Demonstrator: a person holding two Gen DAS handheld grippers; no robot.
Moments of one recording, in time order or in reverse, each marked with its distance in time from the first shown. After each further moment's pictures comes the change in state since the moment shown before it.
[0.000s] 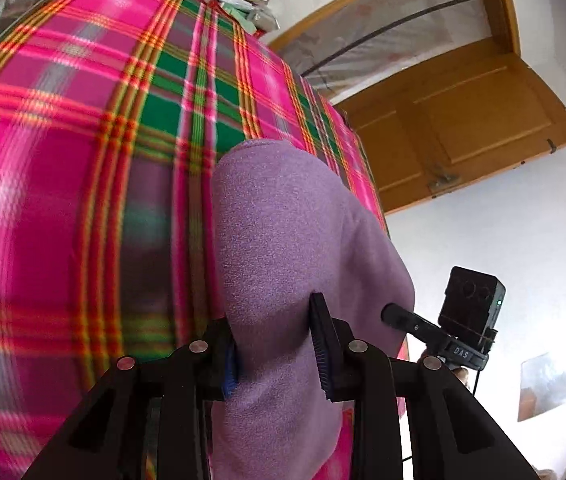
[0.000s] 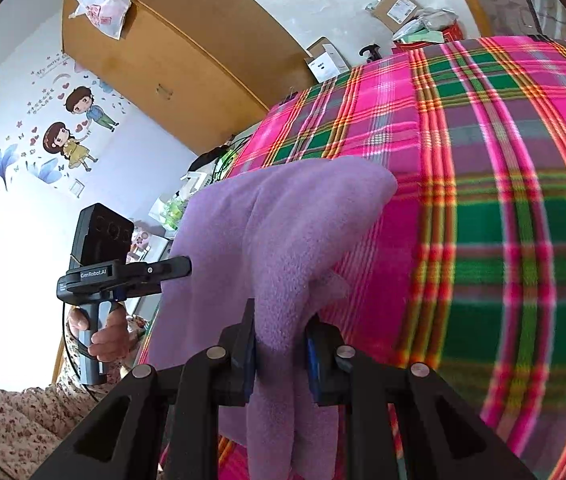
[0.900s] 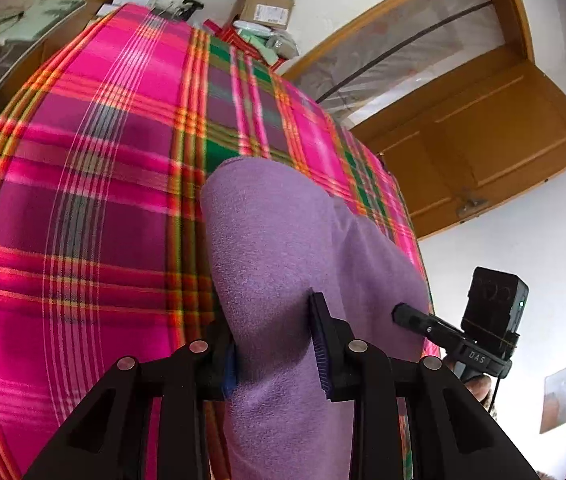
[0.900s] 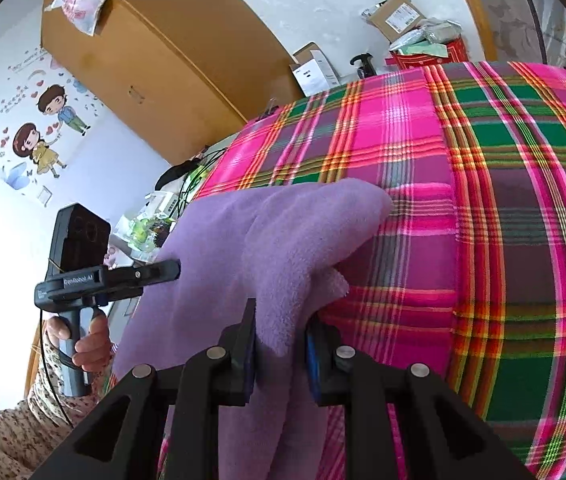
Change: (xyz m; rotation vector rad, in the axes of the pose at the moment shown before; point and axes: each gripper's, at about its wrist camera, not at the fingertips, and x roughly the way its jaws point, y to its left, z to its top) left arm 0.024 0.048 0.110 0.034 -0.042 0.069; right arm 0.083 -0.013 0.081 -0.012 -0.027 -0.087
